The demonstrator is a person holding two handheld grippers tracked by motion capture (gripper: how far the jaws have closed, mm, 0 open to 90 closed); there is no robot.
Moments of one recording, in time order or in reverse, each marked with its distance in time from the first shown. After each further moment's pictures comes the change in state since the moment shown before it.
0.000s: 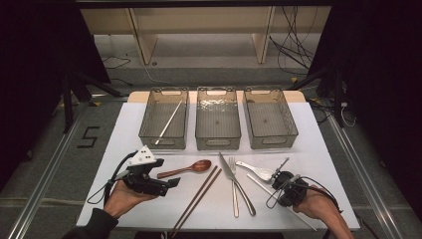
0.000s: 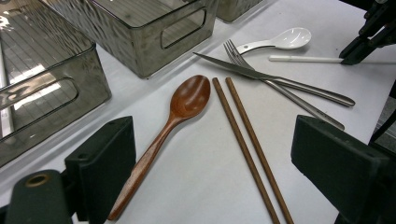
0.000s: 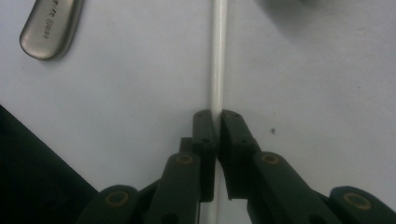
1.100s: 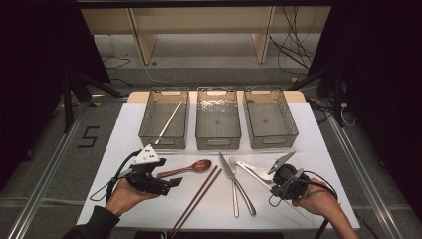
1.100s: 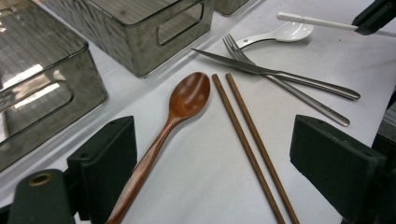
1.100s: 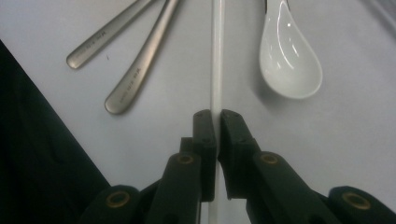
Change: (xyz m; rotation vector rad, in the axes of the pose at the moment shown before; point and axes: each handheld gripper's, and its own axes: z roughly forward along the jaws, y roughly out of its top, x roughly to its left) left arm -0.001 0.007 0.011 0.028 -0.014 0.032; right arm 0.009 0.008 -0.041 -0.229 0.015 -0.088
